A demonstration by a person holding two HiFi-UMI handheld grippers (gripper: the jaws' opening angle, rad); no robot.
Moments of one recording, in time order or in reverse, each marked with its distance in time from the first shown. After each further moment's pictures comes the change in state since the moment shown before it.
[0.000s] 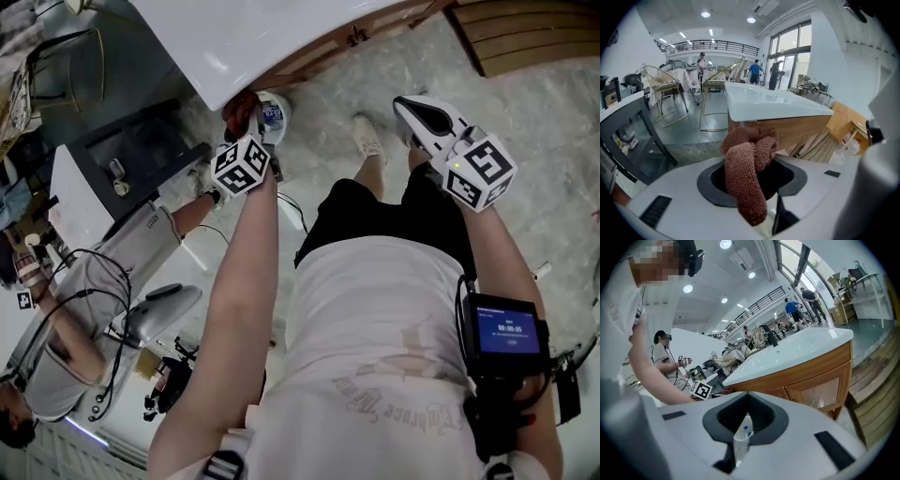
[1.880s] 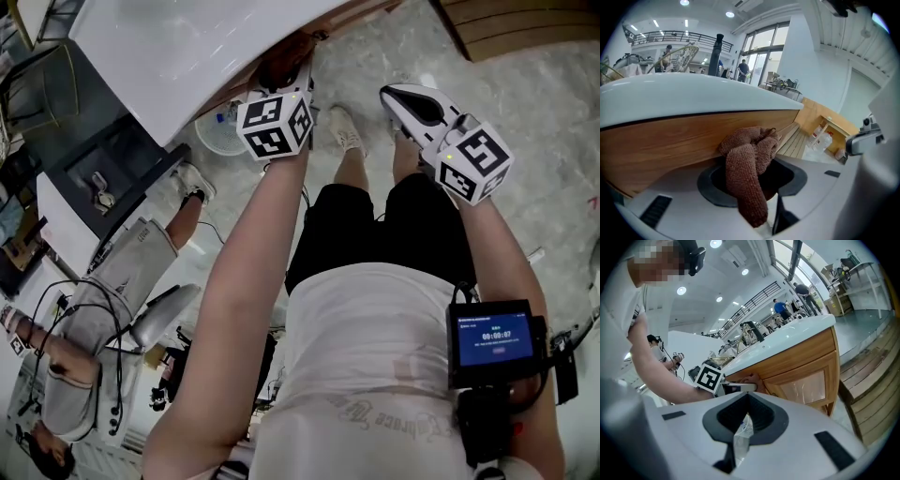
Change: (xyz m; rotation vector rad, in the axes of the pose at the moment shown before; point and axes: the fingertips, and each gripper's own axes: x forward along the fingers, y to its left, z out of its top) left arm 0.106 -0.239 0.037 0.156 0.025 -0.337; right arm -0.007 -0.094 -0.012 0.059 0.043 0.010
